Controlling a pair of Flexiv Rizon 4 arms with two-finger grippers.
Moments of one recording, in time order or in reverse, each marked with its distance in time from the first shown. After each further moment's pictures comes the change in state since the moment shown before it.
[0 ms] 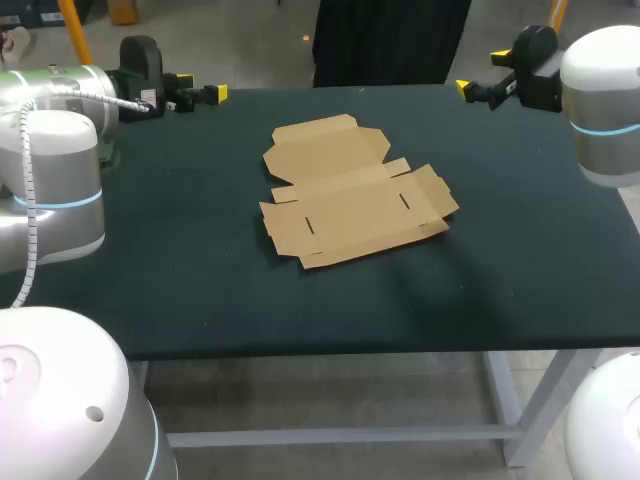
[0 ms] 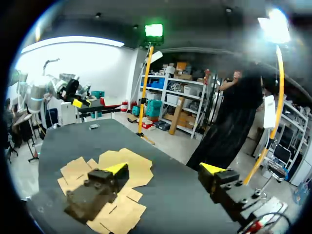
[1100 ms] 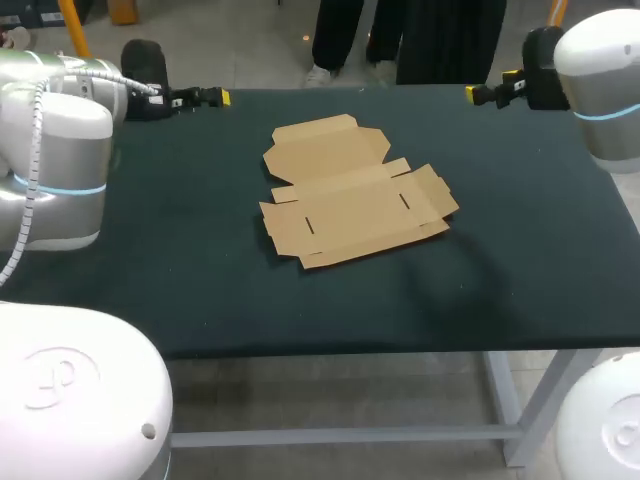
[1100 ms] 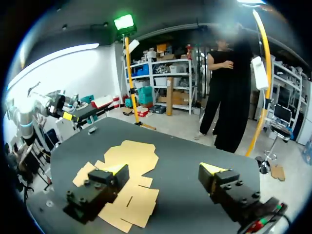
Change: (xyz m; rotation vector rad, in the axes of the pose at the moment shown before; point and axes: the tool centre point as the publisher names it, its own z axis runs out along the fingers) left arm 0.015 0.027 -0.009 -0.174 -0.093 -0.368; right arm -0.001 -0.031 -0.014 0.169 -0.005 0.278
